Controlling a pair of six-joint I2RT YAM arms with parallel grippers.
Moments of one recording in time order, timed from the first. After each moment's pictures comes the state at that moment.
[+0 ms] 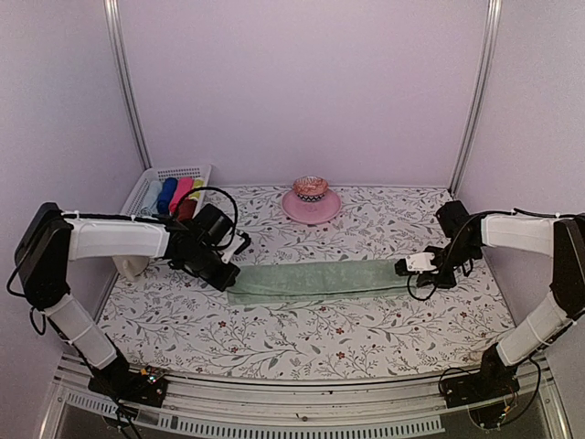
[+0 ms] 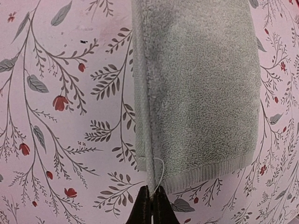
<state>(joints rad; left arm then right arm) -0.66 1.62 0.98 -0.50 -0.01 -0.06 0.23 1.51 0.88 -0.67 -0.25 -1.34</state>
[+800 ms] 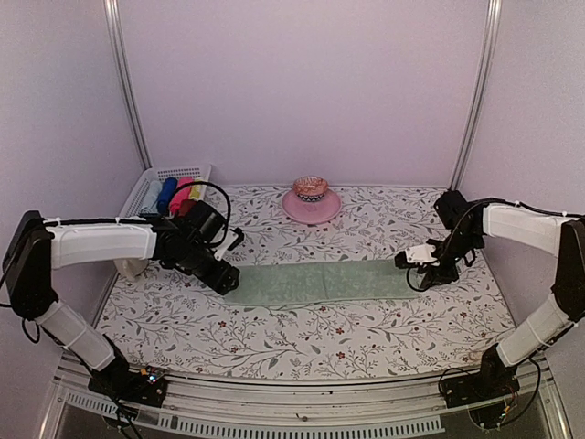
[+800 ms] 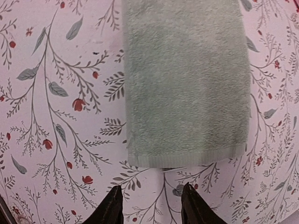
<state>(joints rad) -0.67 1.54 0.96 -0.55 -0.07 -0.04 0.26 1.50 0.96 -0.84 -0.22 -1.30</state>
